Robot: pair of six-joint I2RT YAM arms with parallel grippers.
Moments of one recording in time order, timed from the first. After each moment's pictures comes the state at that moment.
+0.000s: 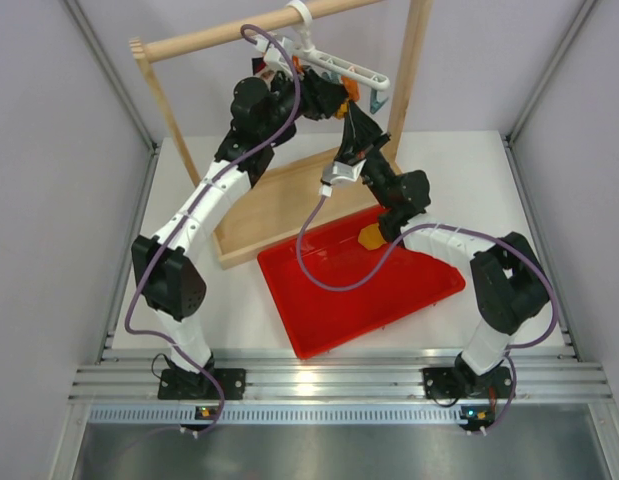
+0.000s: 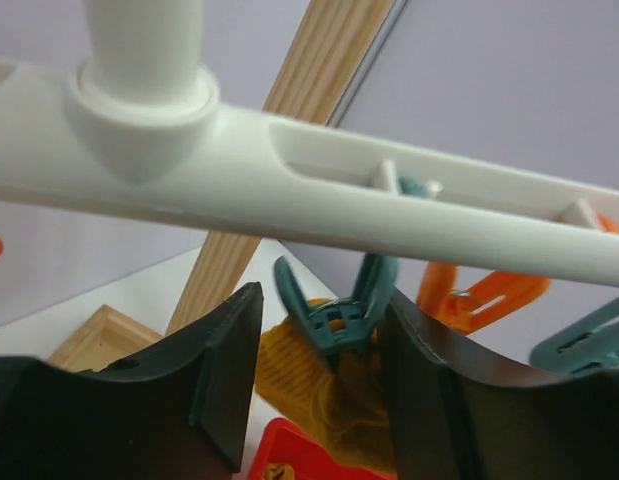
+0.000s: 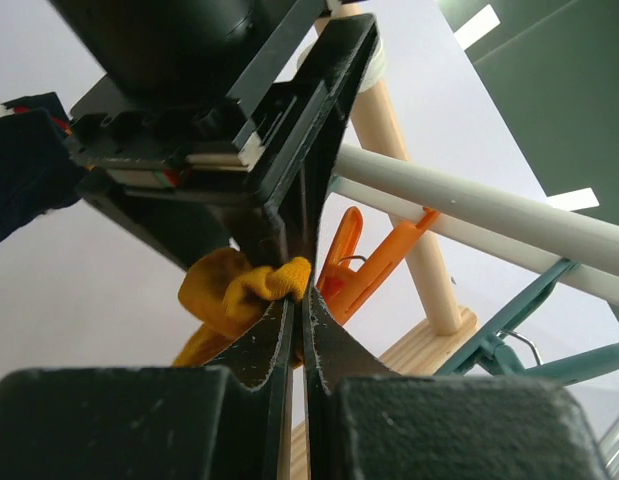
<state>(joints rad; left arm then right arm) -0.45 1.83 1.87 0.22 0.38 -0.55 0.60 1.70 1.13 1.27 -0.17 -1.27</state>
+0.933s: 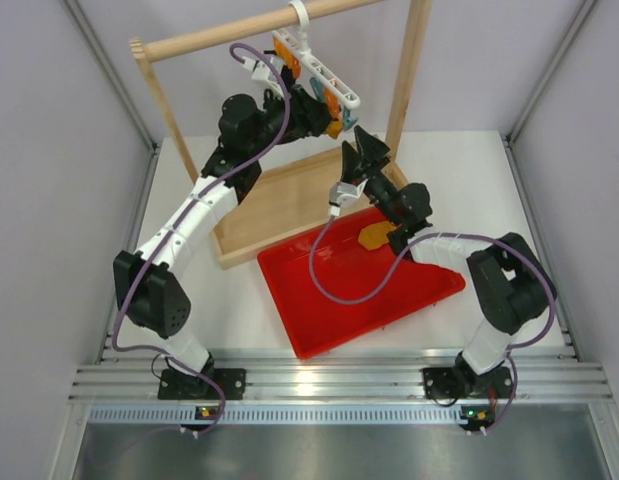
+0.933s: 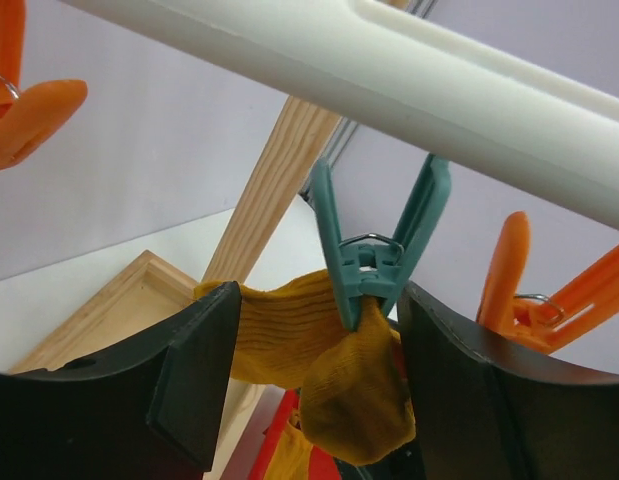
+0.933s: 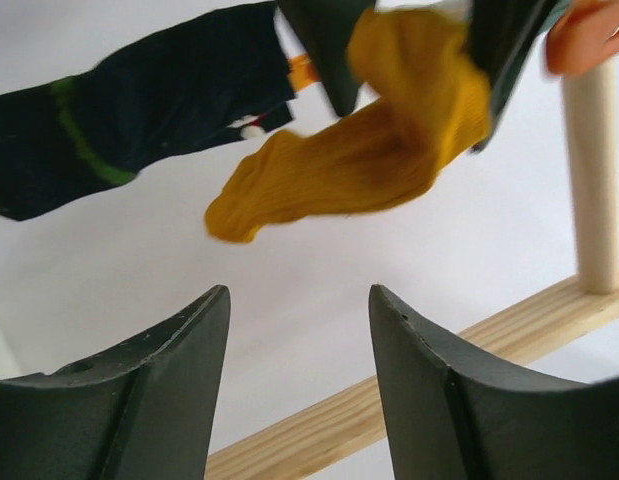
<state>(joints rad) -0.44 1.69 1.65 0.20 0.35 -0.52 0.54 1.70 0.95 1.22 -0.24 -1.27</state>
